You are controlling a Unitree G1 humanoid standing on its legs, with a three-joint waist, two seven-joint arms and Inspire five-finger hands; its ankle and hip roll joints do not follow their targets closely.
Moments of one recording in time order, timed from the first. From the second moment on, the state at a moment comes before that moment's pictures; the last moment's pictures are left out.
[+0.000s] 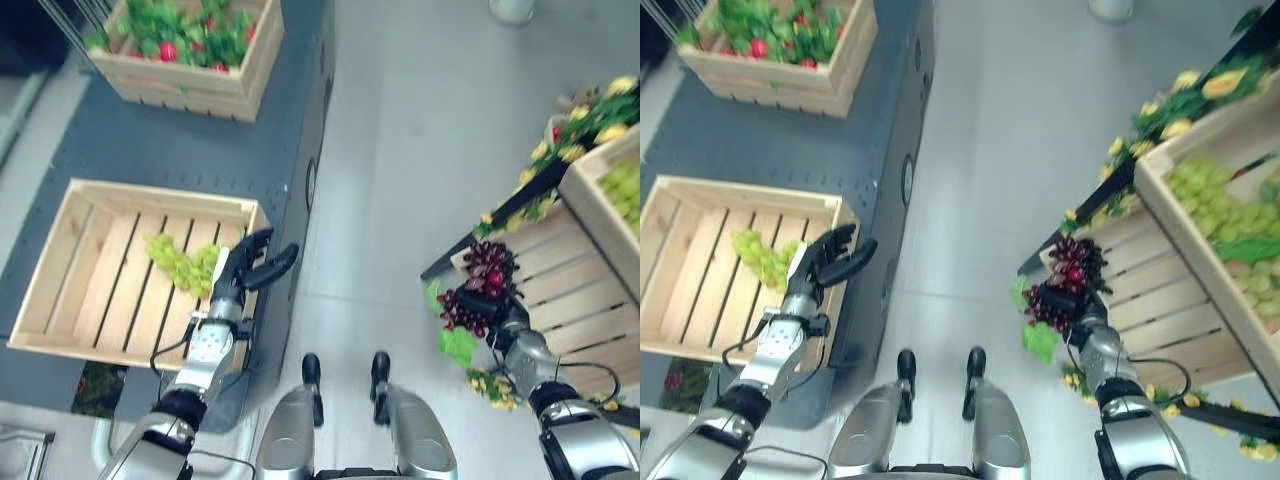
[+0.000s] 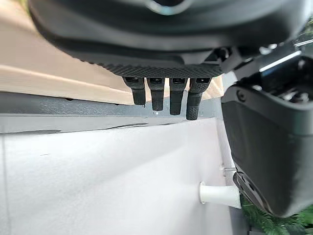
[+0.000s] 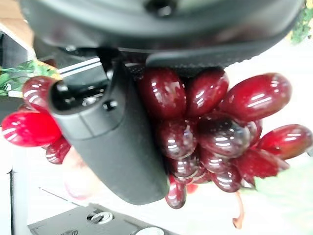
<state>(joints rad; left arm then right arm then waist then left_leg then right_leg) -0.39 0.49 -0.31 0.68 -0.39 -0.45 0.17 -0.49 -0.47 0.08 1.04 0.69 -0.10 0.02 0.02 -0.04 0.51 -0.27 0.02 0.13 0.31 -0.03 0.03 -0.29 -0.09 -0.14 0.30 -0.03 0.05</state>
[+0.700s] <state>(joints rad) -0.40 0.58 -0.35 0.56 -0.34 -0.51 0.29 -0.63 -0.76 0.04 1.09 0.55 -0.07 -0.16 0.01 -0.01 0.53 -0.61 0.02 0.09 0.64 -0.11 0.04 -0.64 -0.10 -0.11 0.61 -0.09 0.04</state>
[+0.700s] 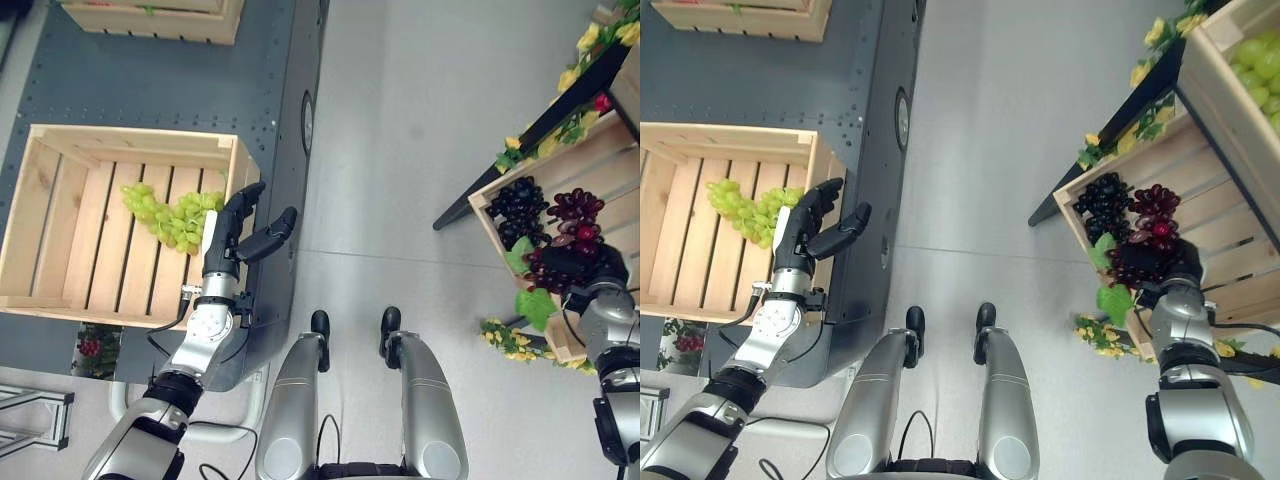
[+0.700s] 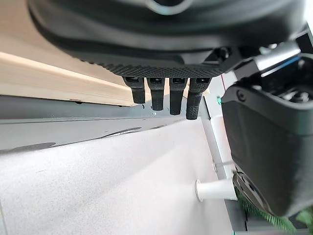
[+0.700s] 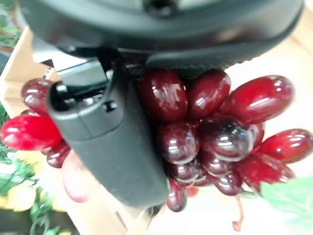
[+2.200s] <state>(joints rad) -0.43 0.72 -0.38 0.38 -0.35 -0.50 0.29 -0.67 -0.90 0.09 1.03 0.48 0.00 -0.26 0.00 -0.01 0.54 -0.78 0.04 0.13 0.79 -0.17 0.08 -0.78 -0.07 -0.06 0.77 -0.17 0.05</state>
